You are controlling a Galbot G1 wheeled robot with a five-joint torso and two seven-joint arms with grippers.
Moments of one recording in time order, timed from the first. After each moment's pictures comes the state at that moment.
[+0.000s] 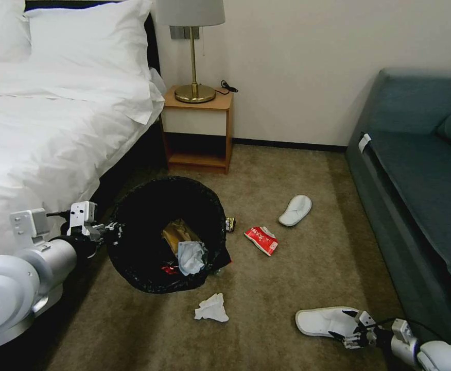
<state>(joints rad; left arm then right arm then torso) 1.38 -0.70 -0.80 -2.41 -1.62 0.74 -0.70 -1.23 0.83 0.30 0.97 0.33 0.21 -0.75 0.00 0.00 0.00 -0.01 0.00</state>
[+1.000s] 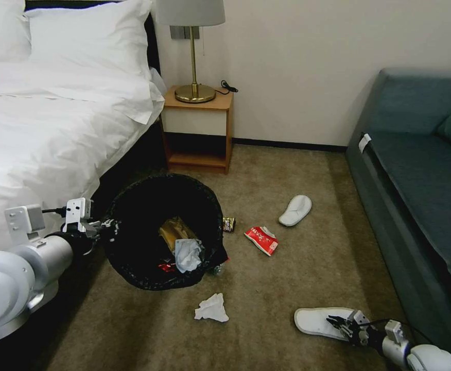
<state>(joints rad) 1.37 -0.67 -0.83 -2.40 -1.65 0.74 -0.71 -1.21 0.88 0.30 0.97 0.38 0.21 -0.70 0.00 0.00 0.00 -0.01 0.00</state>
